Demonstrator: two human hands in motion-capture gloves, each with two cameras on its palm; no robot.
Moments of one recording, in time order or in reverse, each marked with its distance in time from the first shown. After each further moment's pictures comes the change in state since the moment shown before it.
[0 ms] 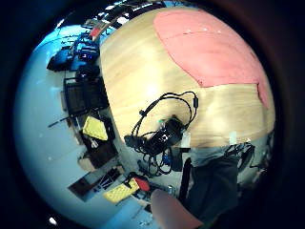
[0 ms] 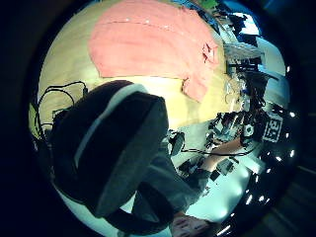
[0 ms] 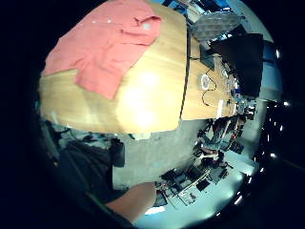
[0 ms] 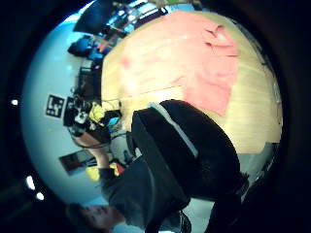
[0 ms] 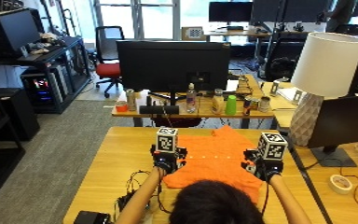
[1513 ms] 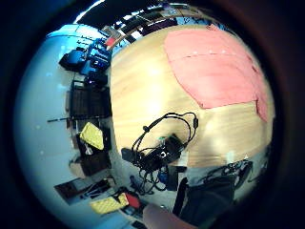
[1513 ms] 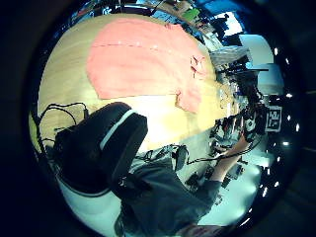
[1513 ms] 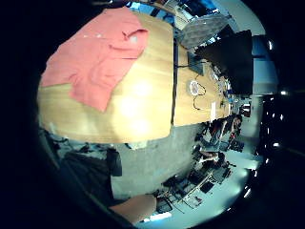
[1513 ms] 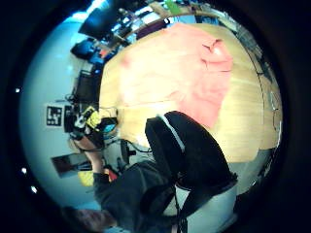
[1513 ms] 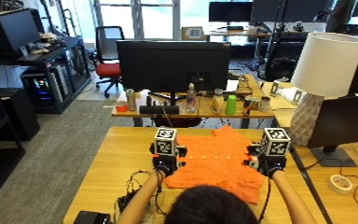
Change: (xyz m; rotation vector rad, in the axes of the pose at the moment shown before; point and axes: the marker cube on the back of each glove) left arm 0.000 -0.020 -0.001 0.339 0.010 0.072; right arm 0.022 -0.021 -0.012 0.081 0.072 0.020
